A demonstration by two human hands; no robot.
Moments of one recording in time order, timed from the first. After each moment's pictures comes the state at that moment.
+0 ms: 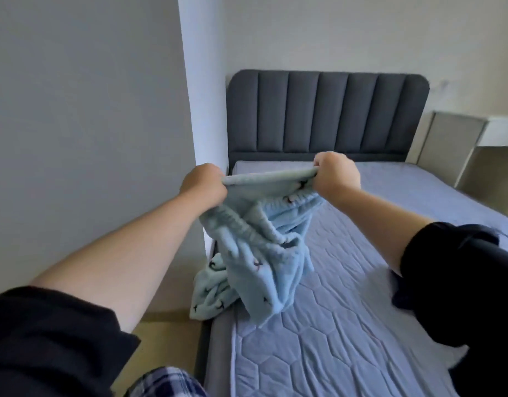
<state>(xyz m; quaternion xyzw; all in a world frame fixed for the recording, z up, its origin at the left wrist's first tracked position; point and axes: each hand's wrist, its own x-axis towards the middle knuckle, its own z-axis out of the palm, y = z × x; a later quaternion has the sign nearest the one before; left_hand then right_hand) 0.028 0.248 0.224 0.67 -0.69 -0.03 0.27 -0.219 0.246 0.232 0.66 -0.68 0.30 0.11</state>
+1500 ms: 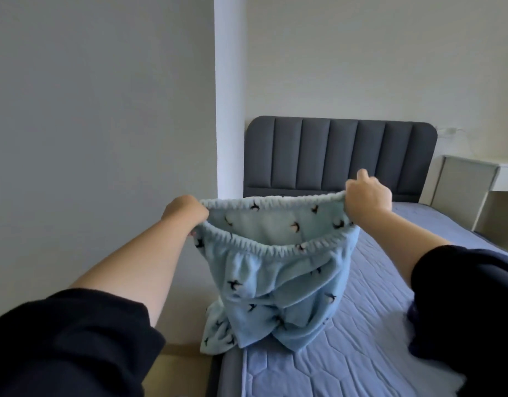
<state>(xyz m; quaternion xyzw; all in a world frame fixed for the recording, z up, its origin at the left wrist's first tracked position) 0.087 0.265 0.265 0.82 -0.52 -0.09 0.23 -0.238 0.247 0.280 0.59 -0.74 0.29 0.14</state>
